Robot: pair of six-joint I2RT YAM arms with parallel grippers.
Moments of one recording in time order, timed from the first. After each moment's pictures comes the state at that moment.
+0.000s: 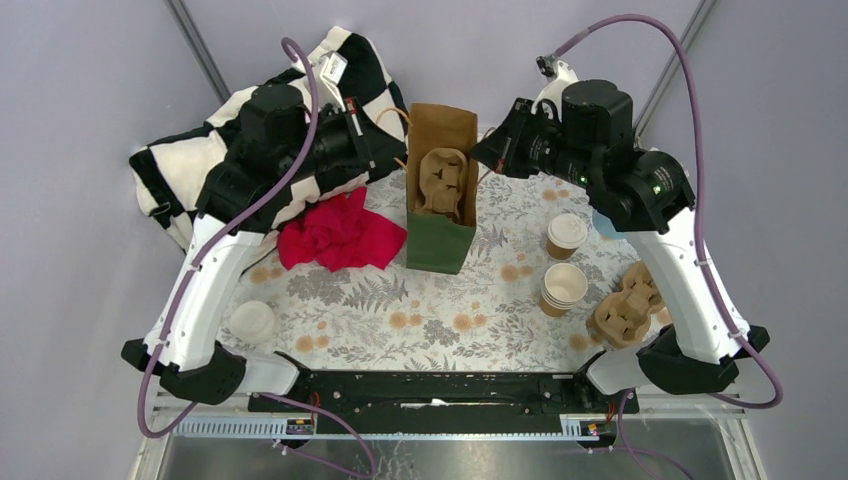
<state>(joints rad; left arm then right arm) -0.51 1.35 1.89 -0.76 0.33 -0.59 0.66 1.43 2.07 -0.97 -0.07 0.64</state>
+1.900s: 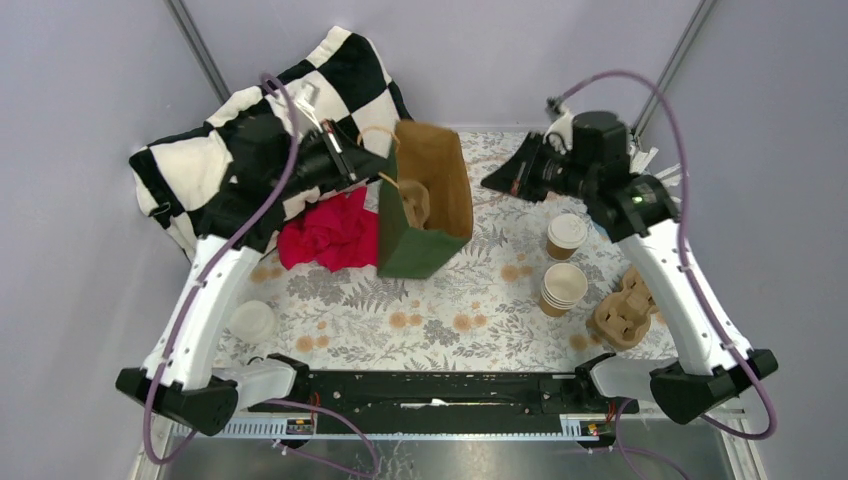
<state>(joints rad) -0.34 1.19 1.55 -0.51 0.51 -0.79 0.43 1.28 1.66 -0.76 -0.41 0.75</state>
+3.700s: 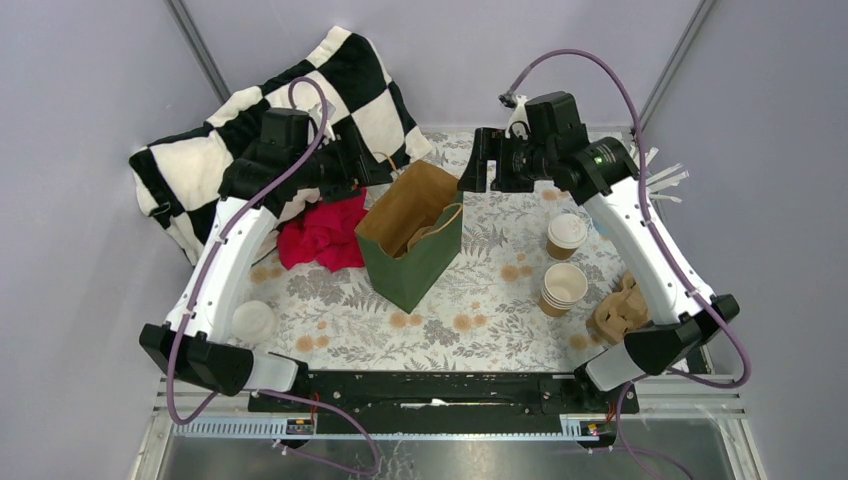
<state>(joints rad) -0.27 1.37 1.60 -0.84 0.45 -0.62 0.50 1.50 1.81 -0.98 -0.29 0.46</state>
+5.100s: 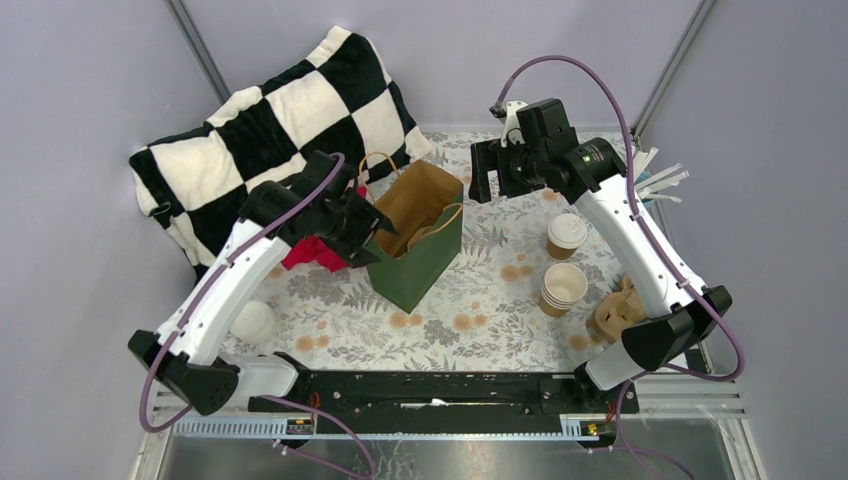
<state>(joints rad) -0.54 1.26 1.49 -1.24 0.16 -1.40 0.50 1.54 1.78 -1.01 -0.13 0.21</state>
